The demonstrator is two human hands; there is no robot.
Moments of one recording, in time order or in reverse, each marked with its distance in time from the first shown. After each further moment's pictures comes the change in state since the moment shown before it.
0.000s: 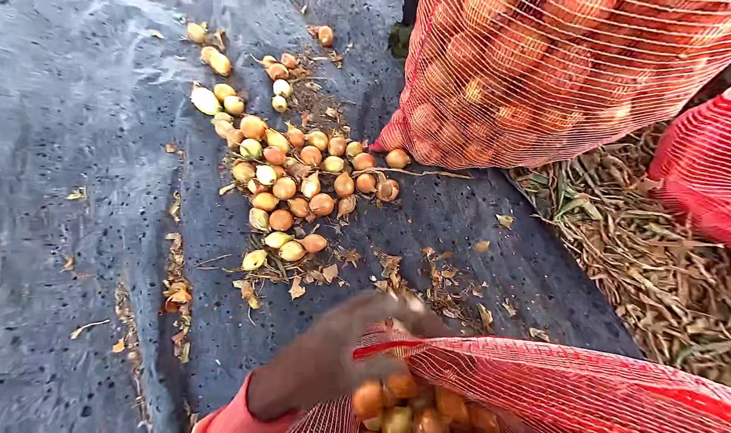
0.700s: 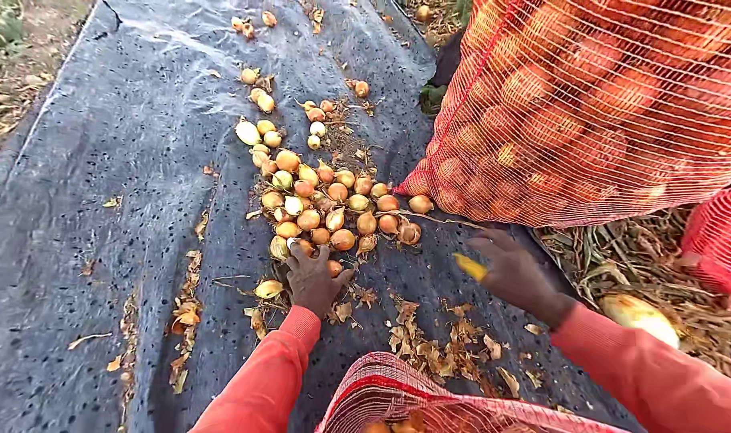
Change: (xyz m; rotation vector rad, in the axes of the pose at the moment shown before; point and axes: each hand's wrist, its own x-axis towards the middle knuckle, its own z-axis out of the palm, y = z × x) left_hand 0.080 -0.156 -0.028 0.692 0.465 -0.898; right_hand 0.017 0.063 -0.173 -0.339 0.762 -0.177
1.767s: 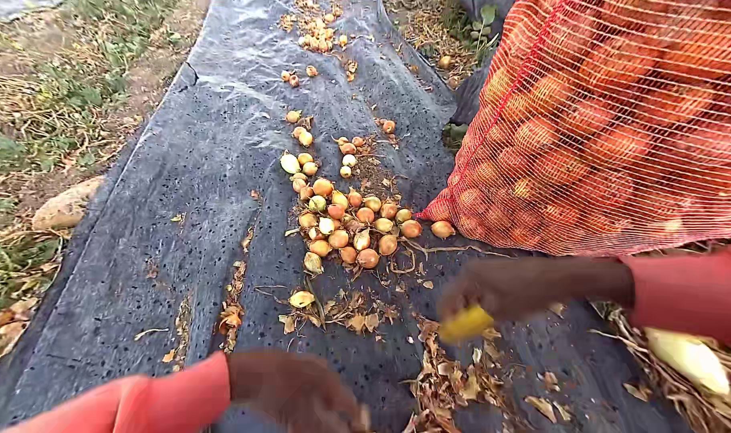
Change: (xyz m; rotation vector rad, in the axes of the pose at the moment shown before) left_hand -0.110 -0.049 -0.185 -0.330 -1.173 0.680; right_hand 0.045 -0.152 -0.124 0.181 -0.900 -0.542
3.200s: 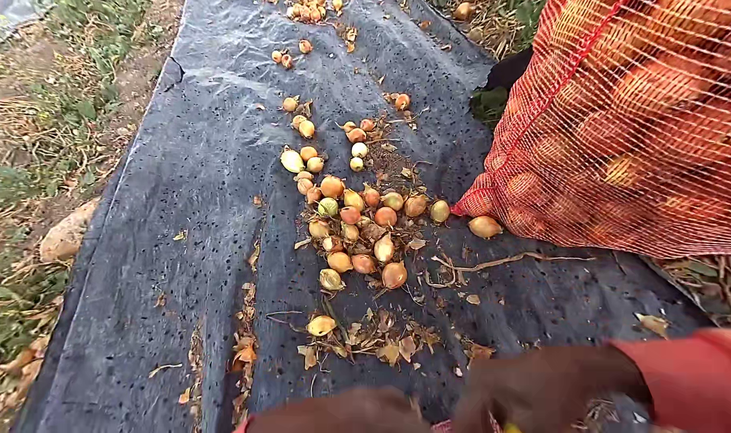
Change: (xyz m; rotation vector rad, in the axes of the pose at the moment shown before) left_hand 0.043 -0.041 -0.011 0.035 0.267 0.351; right_hand 0.069 0.034 0.069 0.460 -0.256 -0.269
